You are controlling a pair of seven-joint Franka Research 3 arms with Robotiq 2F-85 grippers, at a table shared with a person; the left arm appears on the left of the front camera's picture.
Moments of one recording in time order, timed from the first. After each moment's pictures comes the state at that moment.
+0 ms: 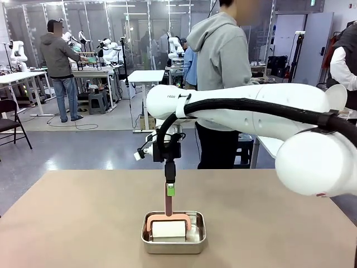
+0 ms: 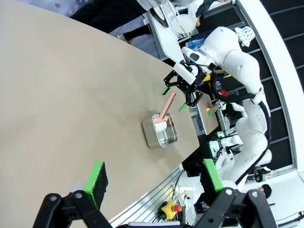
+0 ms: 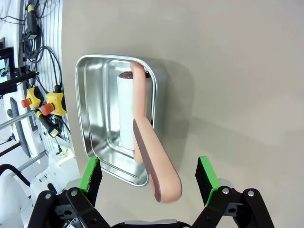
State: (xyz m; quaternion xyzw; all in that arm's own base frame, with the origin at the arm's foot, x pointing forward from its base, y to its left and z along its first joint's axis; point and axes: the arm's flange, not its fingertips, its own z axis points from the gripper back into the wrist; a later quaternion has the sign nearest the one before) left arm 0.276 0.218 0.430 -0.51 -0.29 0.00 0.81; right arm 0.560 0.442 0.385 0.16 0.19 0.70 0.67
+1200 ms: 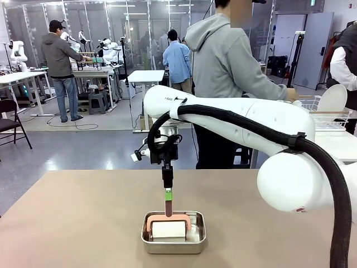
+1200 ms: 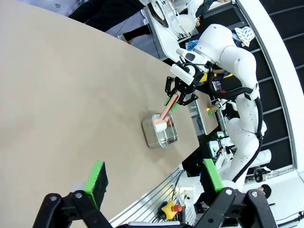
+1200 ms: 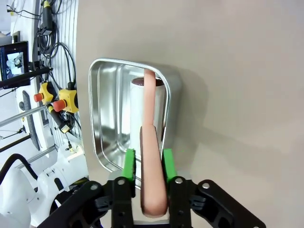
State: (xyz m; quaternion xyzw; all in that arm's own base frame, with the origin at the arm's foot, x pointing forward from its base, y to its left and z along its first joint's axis) left arm 0.276 0.218 0.430 -0.51 -0.29 0.00 0.81; right arm 0.562 0.450 0.377 0.19 0.22 0.70 0.65
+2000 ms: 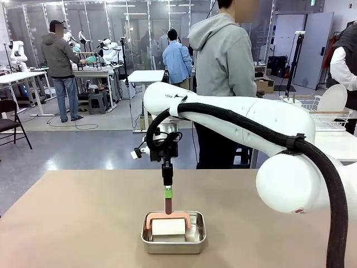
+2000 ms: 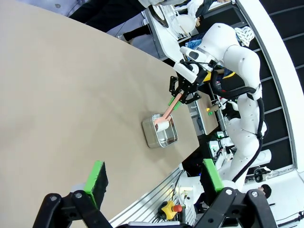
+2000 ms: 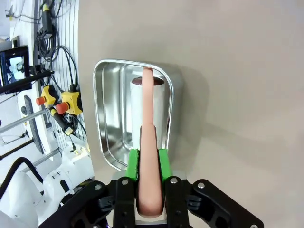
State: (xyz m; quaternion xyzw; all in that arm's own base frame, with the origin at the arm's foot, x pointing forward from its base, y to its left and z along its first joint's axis) left arm 0.276 0.218 0.430 -0.51 -0.29 0.00 0.81; right arm 0.560 0.450 0.394 0.18 0.22 0.69 0.67
